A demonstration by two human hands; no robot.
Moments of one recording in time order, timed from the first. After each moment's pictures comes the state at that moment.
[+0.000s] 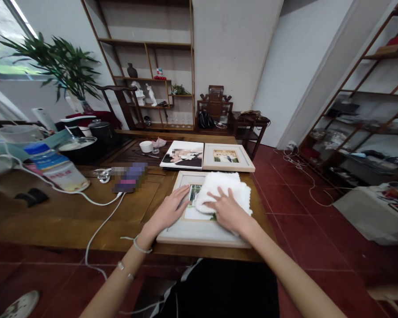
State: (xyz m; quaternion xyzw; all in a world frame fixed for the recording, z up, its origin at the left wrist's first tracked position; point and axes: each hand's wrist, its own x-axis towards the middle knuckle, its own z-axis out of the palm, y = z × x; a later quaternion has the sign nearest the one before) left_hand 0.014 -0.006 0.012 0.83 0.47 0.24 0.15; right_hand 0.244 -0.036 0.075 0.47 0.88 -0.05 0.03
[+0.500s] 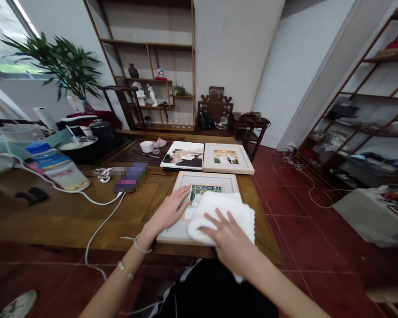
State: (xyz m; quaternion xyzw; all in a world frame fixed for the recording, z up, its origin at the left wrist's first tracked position) left_hand 0.015 -0.005 0.010 0.84 0.47 0.23 0.13; right_hand 0.229 -0.106 0.087 0.48 0.87 -0.12 0.06
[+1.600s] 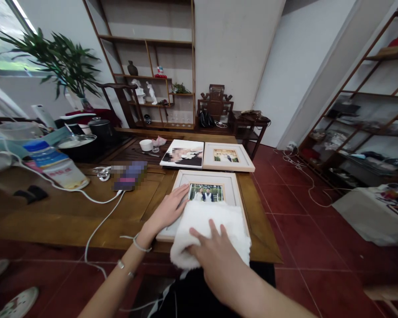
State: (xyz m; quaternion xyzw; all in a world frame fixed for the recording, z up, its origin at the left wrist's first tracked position) left_hand 0.013 -0.003 0.008 0.84 0.47 0.24 0.13; right_hand 0.196 -0.130 0.098 0.46 0.87 -0.14 0.12
